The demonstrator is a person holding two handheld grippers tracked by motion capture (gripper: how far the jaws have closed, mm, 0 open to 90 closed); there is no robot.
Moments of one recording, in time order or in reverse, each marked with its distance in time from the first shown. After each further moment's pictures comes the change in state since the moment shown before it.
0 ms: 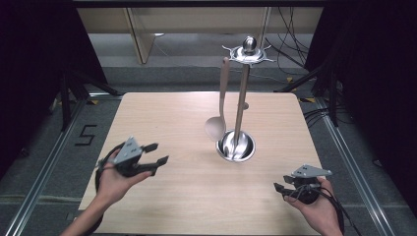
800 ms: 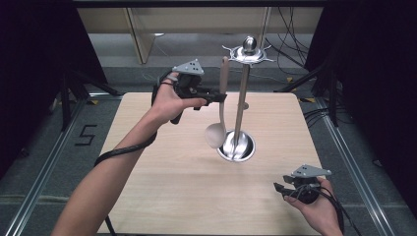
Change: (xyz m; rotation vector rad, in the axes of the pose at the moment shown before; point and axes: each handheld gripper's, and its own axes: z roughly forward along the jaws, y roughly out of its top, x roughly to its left) left arm -0.011 0.240 0.125 0.007 -0.409 0.058; right arm 0.002 0.000 0.001 0.005 0.007 0.007
